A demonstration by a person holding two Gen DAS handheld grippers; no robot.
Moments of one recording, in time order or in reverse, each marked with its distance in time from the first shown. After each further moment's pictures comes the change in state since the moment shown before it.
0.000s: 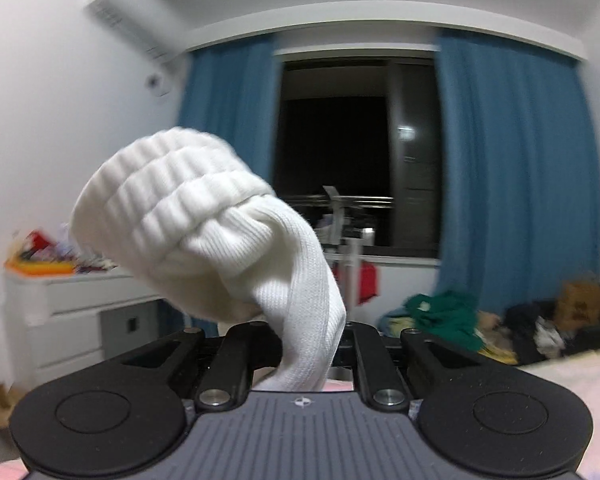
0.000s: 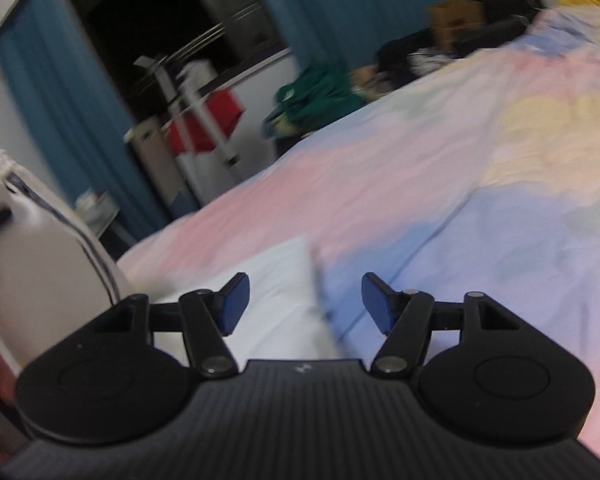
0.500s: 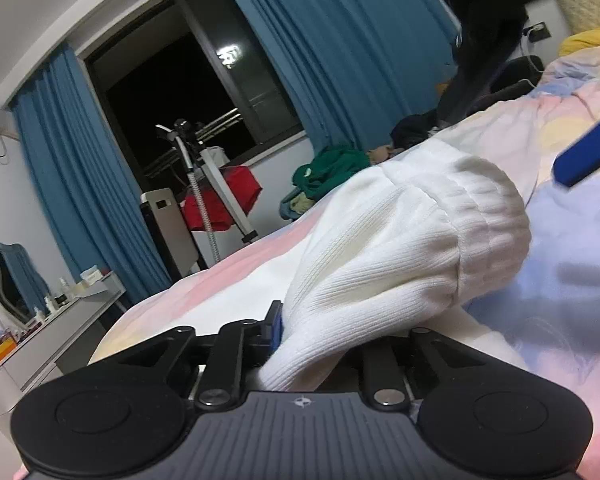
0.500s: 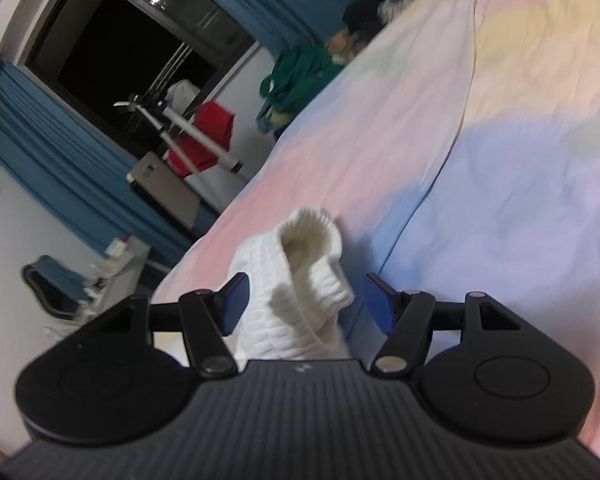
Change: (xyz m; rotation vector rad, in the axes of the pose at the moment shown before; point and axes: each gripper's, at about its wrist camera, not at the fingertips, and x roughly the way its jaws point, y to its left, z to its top) left arm -0.032 -0.156 -0.164 0.563 0.218 -0.260; right arm 0.028 -0.049 0.004 0.279 0.112 0.150
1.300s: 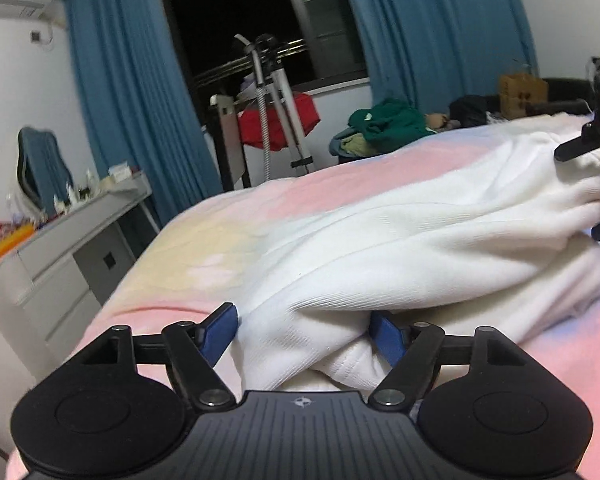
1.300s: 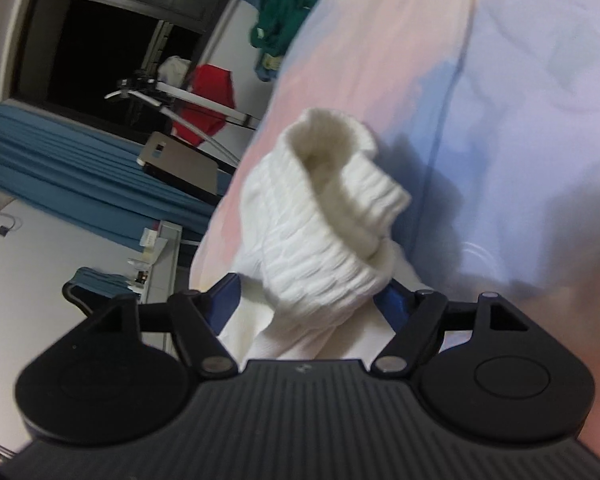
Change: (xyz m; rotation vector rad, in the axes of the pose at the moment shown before) left arm -0.058 0.220 -0.123 -0.288 0.200 0.030; right arm 0.052 0.021 -0.043 0.177 0.128 0.065
